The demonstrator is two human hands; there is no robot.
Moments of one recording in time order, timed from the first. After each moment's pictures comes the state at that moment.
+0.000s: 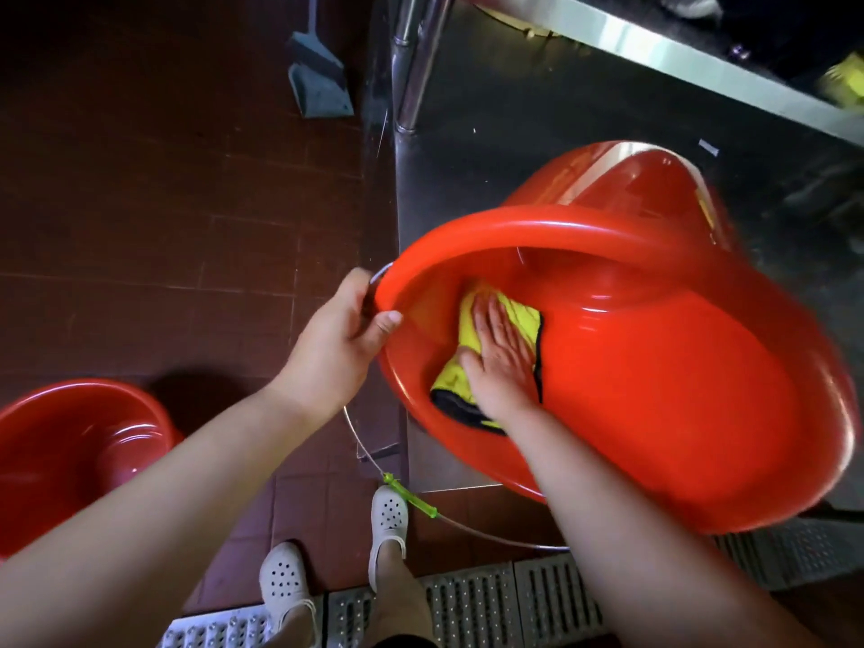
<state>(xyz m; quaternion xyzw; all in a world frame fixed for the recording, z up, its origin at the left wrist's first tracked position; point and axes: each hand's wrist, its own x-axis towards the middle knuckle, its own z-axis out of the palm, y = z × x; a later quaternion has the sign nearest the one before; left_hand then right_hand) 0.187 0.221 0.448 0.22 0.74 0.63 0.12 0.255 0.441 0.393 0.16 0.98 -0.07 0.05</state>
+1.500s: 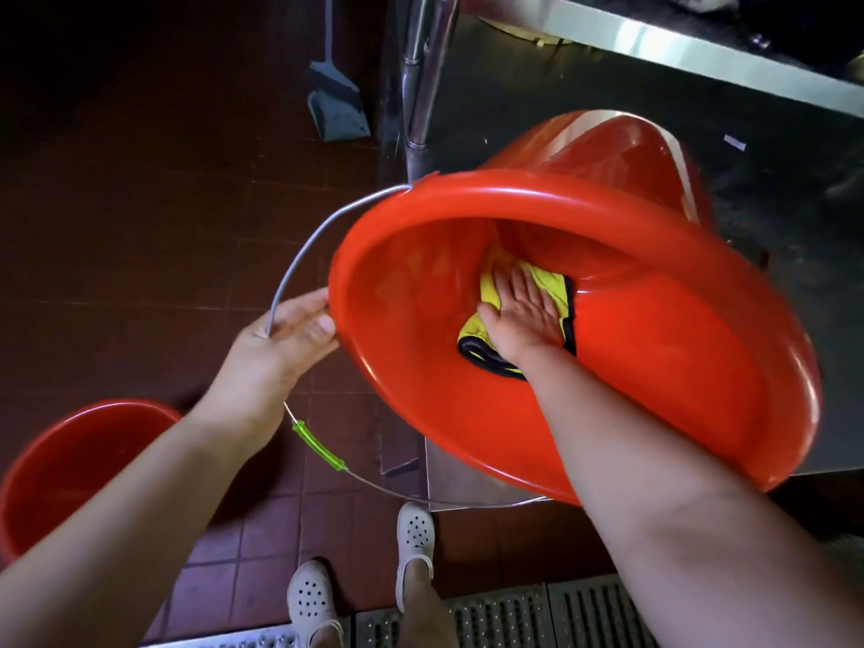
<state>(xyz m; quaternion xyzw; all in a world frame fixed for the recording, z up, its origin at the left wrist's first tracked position) 0.181 0.173 0.447 0.04 0.57 0.79 0.22 0.181 0.481 0.385 0.22 0.97 0.00 0.09</state>
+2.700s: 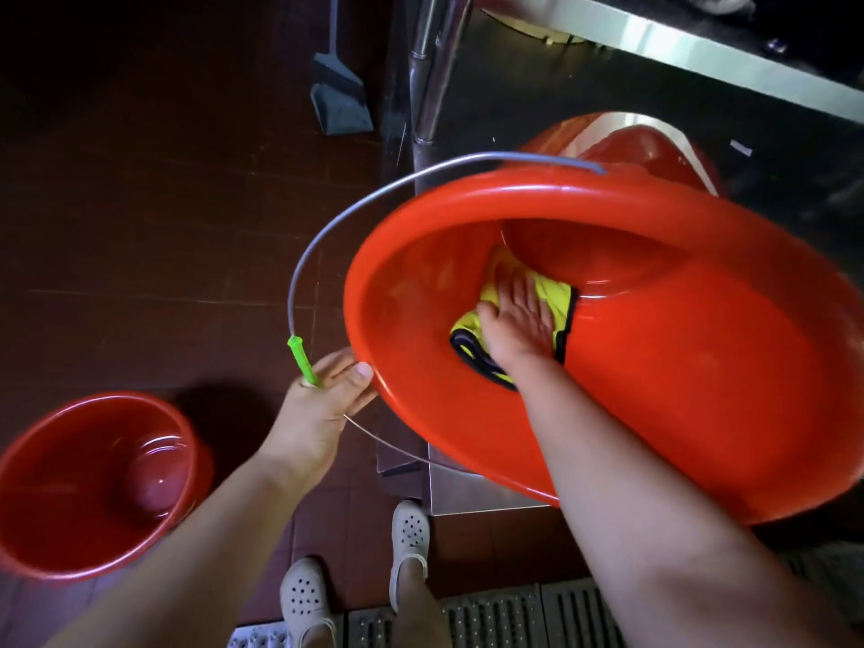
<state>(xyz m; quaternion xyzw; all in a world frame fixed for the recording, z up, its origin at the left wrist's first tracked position) 0.214 0.196 0.392 -0.05 0.51 0.81 0.26 0.179 0.451 0.394 0.28 0.95 -0.07 0.07</state>
